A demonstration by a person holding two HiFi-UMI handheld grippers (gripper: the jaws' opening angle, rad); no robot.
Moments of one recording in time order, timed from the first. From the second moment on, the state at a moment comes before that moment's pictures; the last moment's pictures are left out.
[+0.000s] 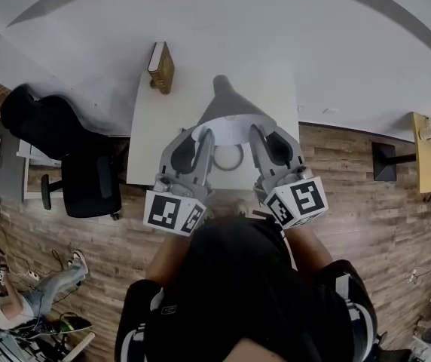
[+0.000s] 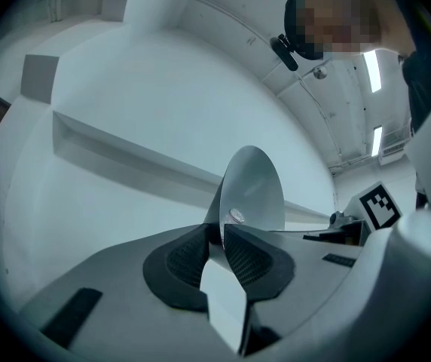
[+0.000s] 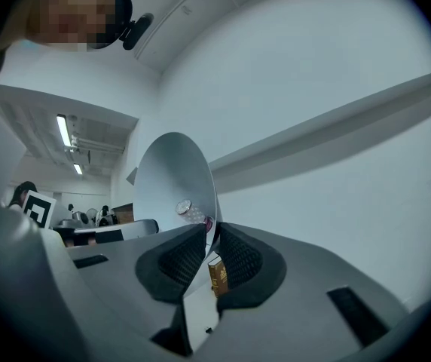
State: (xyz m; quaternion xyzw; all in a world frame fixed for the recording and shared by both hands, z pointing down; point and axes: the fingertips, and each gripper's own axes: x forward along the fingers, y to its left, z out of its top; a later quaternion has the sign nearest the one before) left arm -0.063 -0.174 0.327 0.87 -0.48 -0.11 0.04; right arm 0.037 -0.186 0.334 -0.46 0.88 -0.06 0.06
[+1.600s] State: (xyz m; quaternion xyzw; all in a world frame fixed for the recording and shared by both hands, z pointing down) left arm -0.062 -0.161 0.398 0.87 -0.48 -0.08 0.08; right arm 0.038 -0.170 0.402 -0.46 0.88 -0.08 0.01
